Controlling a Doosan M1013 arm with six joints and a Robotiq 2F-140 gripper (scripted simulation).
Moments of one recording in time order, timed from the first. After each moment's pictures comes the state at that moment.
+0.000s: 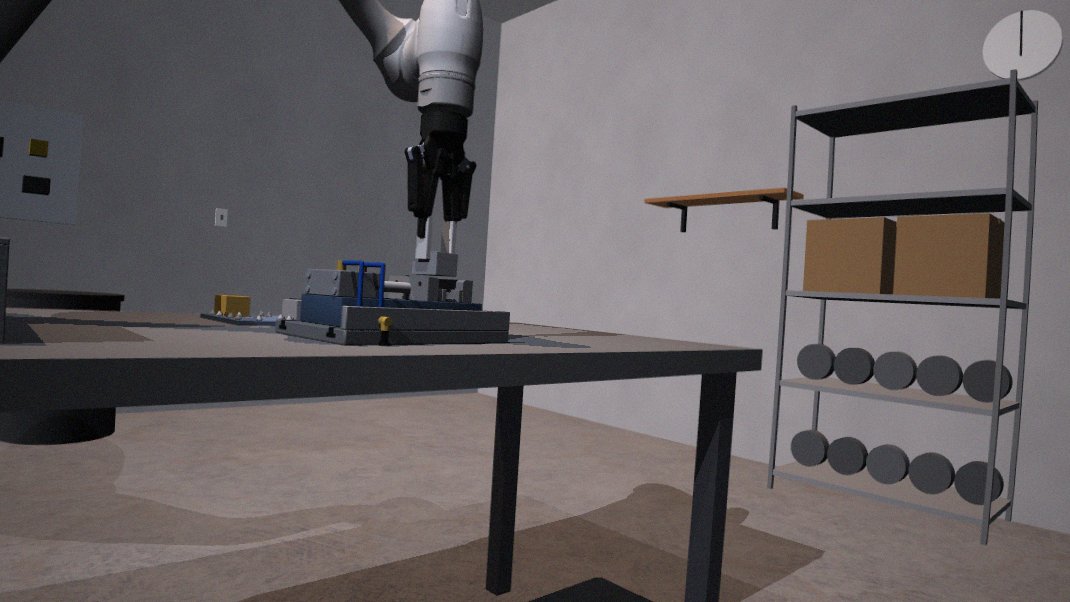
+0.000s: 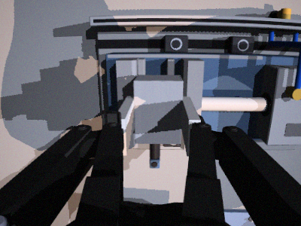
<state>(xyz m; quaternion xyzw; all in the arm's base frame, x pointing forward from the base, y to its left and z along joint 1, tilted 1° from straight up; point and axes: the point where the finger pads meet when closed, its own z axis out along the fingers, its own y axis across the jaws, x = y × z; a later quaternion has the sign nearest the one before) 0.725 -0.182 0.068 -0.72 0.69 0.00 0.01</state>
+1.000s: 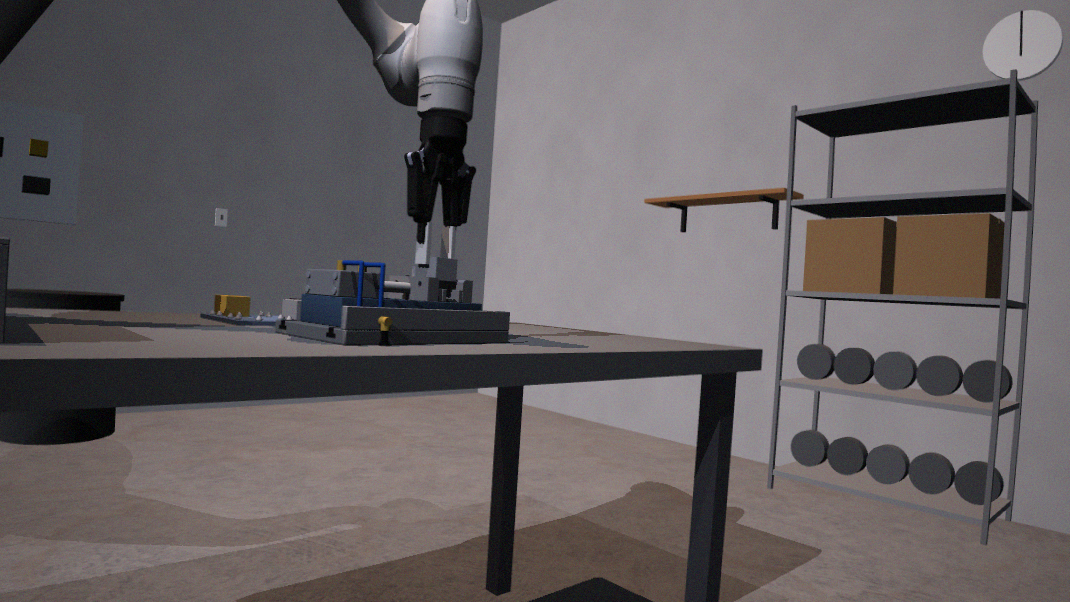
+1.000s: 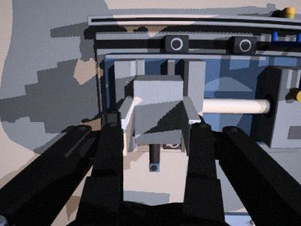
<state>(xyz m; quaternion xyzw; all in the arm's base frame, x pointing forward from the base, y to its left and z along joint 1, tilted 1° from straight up) 0.725 -0.182 0.060 -0.72 0.69 0.00 0.01</state>
